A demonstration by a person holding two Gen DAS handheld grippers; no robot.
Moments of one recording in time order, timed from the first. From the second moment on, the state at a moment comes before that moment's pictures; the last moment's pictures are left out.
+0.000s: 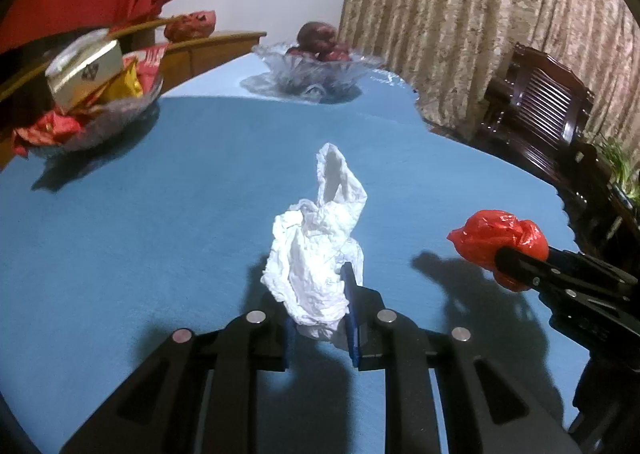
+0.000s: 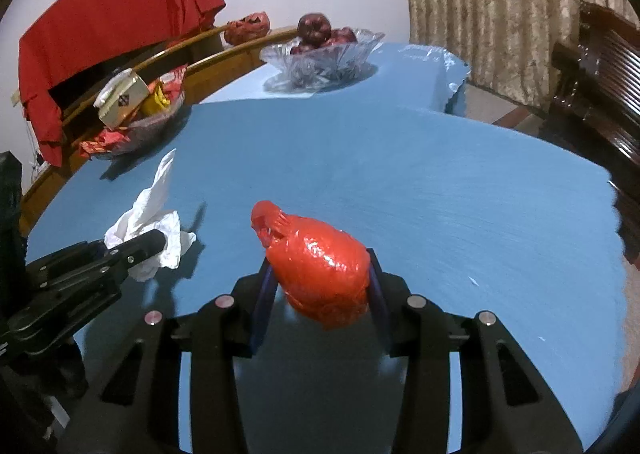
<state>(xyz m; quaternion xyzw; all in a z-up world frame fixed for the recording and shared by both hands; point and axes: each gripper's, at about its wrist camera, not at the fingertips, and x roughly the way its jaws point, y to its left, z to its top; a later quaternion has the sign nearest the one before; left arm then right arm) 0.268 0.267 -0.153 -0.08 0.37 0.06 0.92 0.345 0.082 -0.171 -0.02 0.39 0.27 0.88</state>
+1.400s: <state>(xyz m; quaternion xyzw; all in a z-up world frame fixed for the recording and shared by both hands) 0.109 0.041 -0.034 -0.03 0.33 -0.10 0.94 0.107 -0.148 -0.032 0.02 0.28 0.16 0.94</state>
